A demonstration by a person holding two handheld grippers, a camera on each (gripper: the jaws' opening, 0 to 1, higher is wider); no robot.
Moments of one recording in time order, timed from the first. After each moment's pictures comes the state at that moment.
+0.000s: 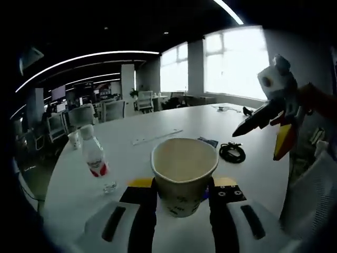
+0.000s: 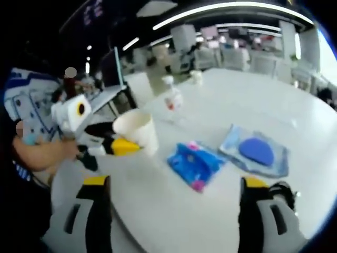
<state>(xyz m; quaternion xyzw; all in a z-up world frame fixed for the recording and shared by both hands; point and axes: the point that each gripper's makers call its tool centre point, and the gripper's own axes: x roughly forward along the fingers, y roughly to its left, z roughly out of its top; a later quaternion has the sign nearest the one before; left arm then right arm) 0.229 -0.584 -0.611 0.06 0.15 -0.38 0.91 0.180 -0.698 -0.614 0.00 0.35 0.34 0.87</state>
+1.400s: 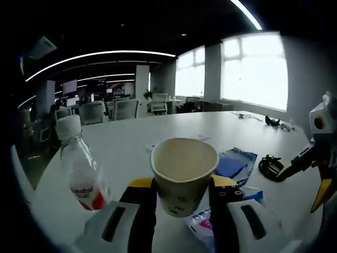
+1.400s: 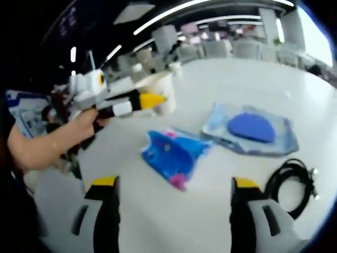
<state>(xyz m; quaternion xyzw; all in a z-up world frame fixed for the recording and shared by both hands) 0.364 -0.612 -0.650 0.02 0.14 -0.33 0.93 0.212 -0.717 -0.691 0.06 0.37 0.30 0.88</state>
